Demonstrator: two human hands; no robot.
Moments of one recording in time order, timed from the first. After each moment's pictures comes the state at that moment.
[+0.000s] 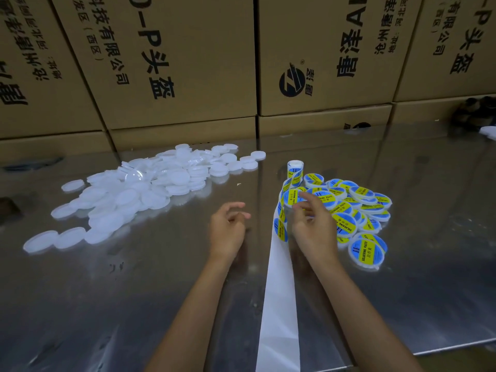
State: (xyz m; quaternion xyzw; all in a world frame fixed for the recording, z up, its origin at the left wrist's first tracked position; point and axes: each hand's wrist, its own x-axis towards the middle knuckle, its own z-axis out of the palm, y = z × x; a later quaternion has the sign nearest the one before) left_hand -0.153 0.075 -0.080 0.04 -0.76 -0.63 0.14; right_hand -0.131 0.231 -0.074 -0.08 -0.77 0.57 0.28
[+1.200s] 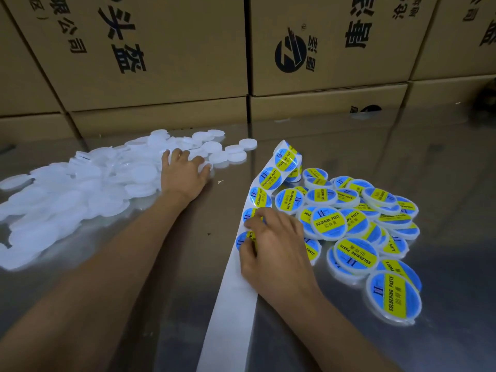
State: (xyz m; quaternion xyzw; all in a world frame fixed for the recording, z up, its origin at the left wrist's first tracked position) left_hand -0.363 0.020 -0.086 -0.04 -0.97 -0.01 0.23; right_hand -0.163 0.211 -0.093 0.08 -0.97 0.18 0.16
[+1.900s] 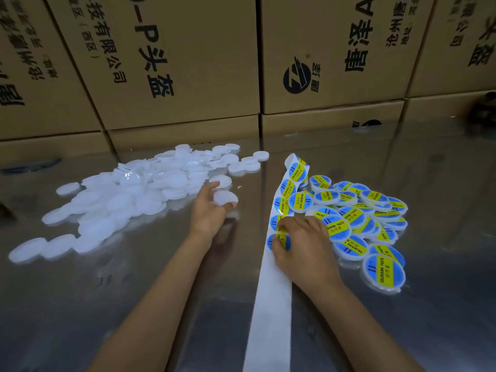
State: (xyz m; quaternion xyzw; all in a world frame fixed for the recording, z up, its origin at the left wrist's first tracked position) left_hand -0.230 0.042 -0.081 0.05 -0.76 -0.63 0.14; right_hand -0.134 0.224 -0.090 0.03 -0.95 0.22 0.21
